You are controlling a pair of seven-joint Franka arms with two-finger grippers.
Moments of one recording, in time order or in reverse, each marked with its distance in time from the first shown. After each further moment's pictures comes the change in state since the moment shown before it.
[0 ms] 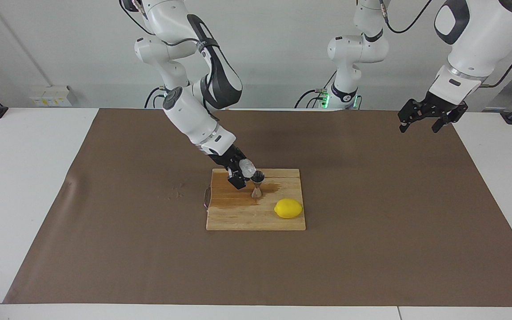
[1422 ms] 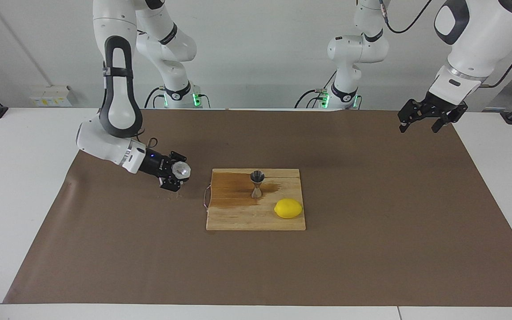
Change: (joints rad) left arm 0.000 0.000 0.000 -0.001 0.000 0.000 0.000; right arm -0.527 0.054 -0.004 -0.142 0.295 -0.514 -0.595
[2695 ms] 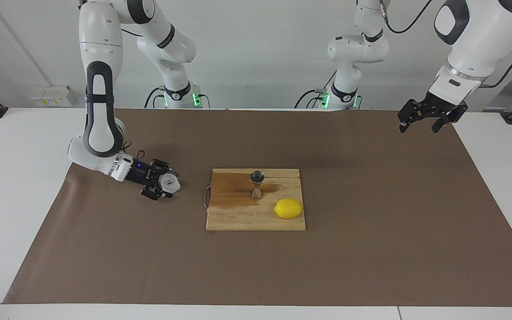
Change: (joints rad) left arm 0.000 0.000 0.000 0.000 0.000 0.000 0.000; right arm -0.104 0.099 -0.002 0.008 -0.010 0.004 -0.190
